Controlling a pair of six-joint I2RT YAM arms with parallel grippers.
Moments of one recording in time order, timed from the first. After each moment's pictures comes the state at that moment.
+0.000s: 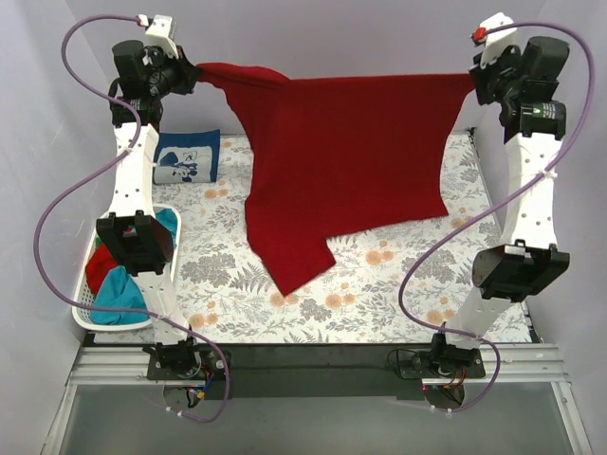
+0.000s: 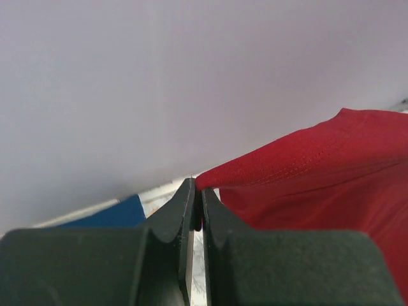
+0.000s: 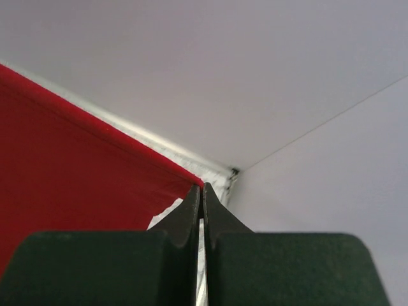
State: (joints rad) left arm 0.07 2.06 2.32 -0.40 0.47 0.00; right arm -0.13 1.78 2.17 -0.65 -0.33 -0.51
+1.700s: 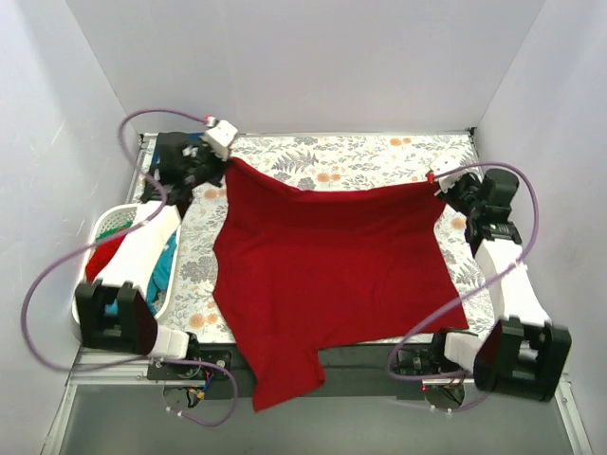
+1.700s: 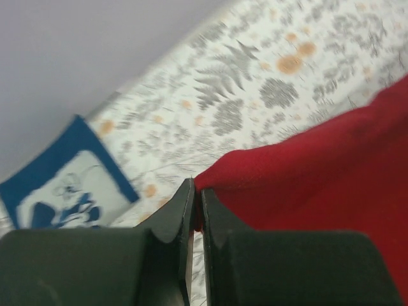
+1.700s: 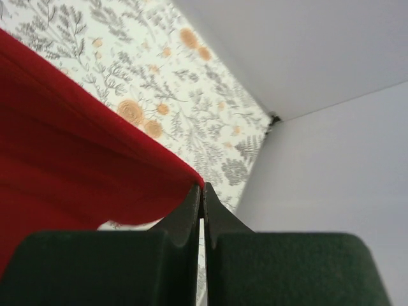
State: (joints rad) left arm -0.07 1.32 1.19 -0.16 0.43 0.41; right arm -0.14 1.07 0.83 -0.06 -0.39 -0.86
